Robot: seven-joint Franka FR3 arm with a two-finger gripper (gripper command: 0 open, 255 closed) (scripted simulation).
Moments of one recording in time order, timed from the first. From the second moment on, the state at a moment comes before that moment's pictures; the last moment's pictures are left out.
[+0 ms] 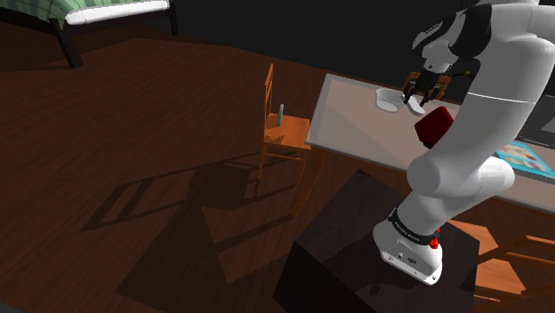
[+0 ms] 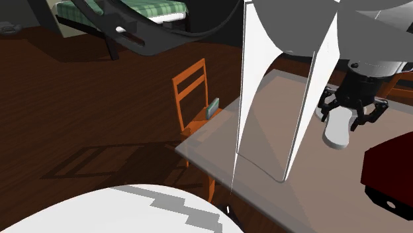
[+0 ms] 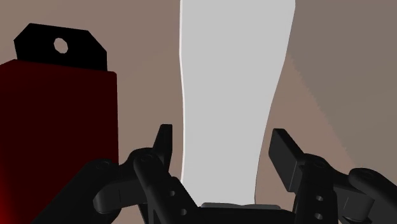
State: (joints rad) arm -0.70 0.28 -0.55 -1.81 0.15 2.06 -0.26
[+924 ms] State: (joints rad) arm -0.72 0.37 -0.53 -1.89 0.21 2.22 -0.29
